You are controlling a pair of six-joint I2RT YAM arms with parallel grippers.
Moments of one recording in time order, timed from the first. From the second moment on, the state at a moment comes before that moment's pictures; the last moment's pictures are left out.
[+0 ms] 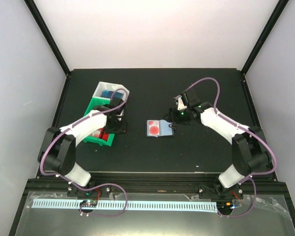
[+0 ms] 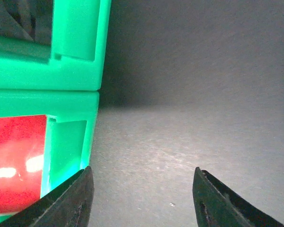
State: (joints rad) left arm -0.42 1.58 1.00 -0.77 -0.02 -0.45; right arm 0.46 1.59 1.08 -0.49 -0.34 0.50
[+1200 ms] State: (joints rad) left arm -0.12 1.65 1.00 -0.80 -0.01 -0.30; right arm 0.48 1.79 1.18 -0.49 -0.36 0.45
